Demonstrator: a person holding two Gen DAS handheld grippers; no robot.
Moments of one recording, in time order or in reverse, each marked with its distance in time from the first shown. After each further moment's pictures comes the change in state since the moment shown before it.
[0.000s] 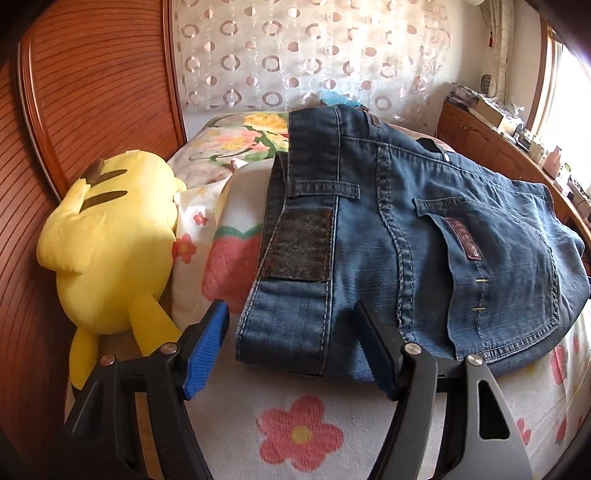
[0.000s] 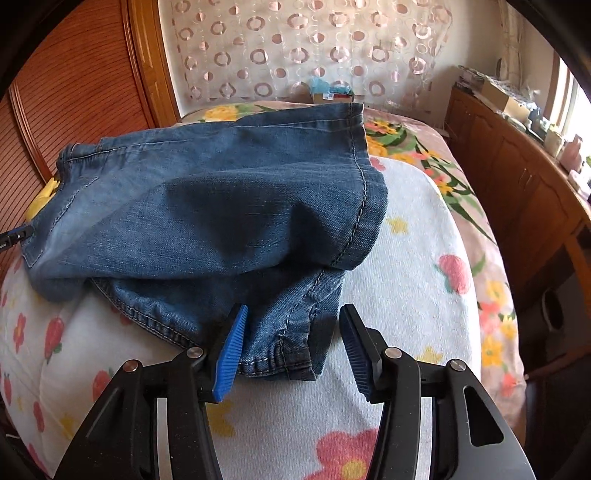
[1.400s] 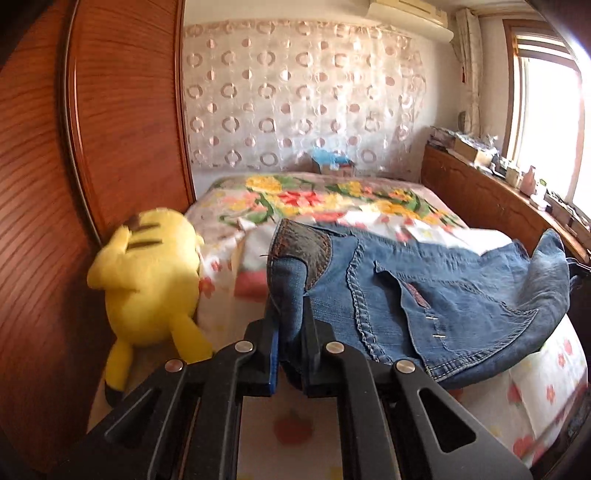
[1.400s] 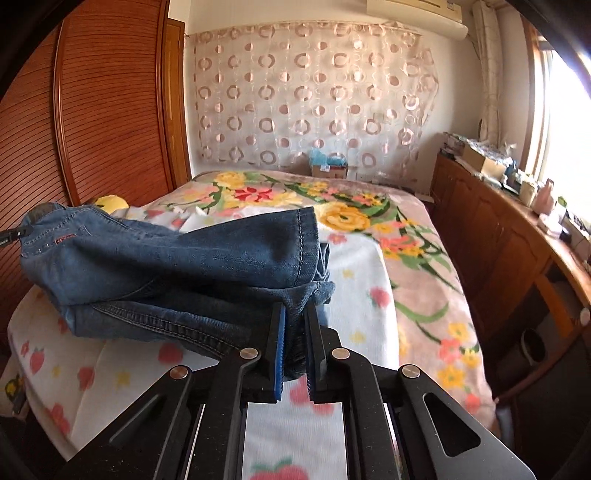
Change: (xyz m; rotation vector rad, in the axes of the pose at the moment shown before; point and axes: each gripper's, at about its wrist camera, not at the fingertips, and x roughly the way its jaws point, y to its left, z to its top) left arm -0.146 -0.012 -0.049 0.037 -0.226 -0.001; right arm -0.144 0.014 -0.091 -0.043 -0.268 -0.017
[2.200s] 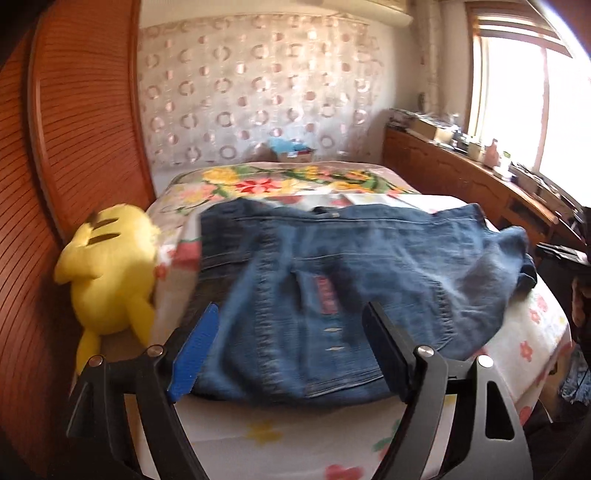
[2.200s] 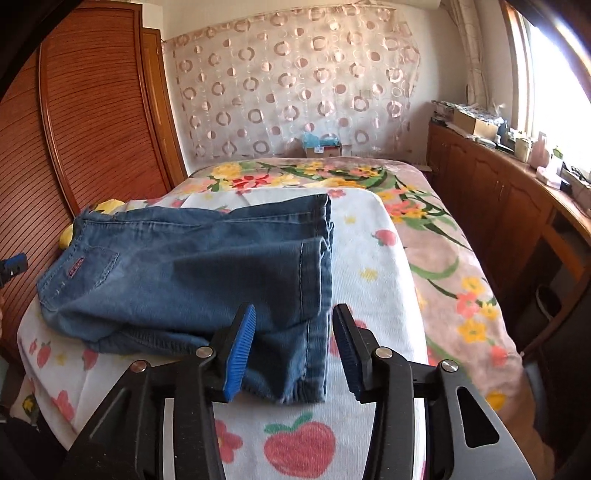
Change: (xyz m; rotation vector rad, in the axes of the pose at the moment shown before) left arm -0.017 -0.066 -0.029 0.095 0.014 -0.127; right arm 0.003 -0.004 -0.038 0.119 0.030 0.034
